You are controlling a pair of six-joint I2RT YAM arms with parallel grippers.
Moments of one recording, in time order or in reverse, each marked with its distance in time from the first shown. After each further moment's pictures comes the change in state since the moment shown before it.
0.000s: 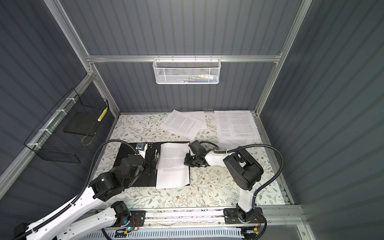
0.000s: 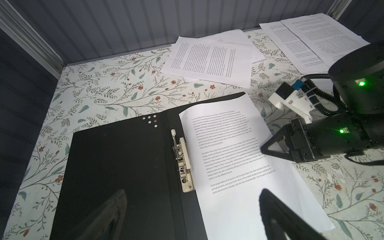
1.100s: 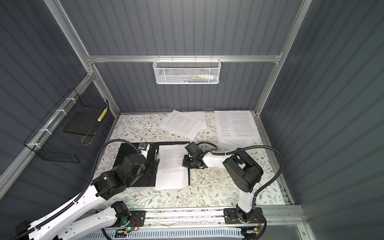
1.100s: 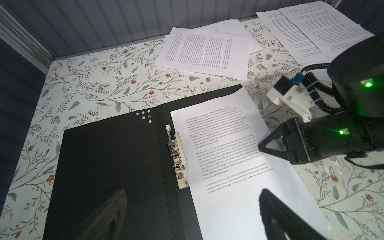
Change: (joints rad) left arm 0.010 0.033 0.000 0.000 0.049 0.005; right arm 0.055 -0.017 0.019 -0.063 0.109 0.032
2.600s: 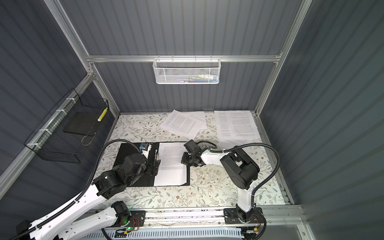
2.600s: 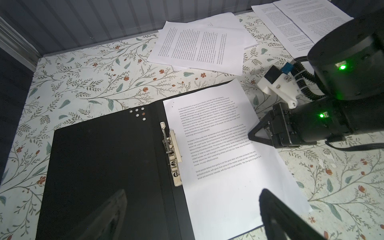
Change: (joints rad) left arm 0.011 0.009 0.000 0.000 0.038 0.006; right arm -0.011 0.060 0.075 -0.019 0.008 0.064
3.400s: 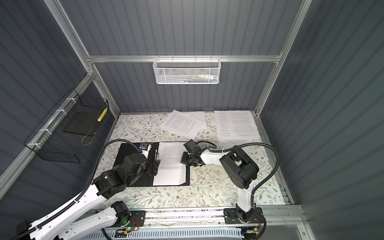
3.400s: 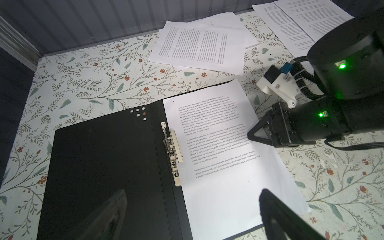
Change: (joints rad) left arm 0.007 0.000 0.000 0.000 0.007 0.007; right arm 0.000 0.005 0.004 0.007 -0.010 0.004
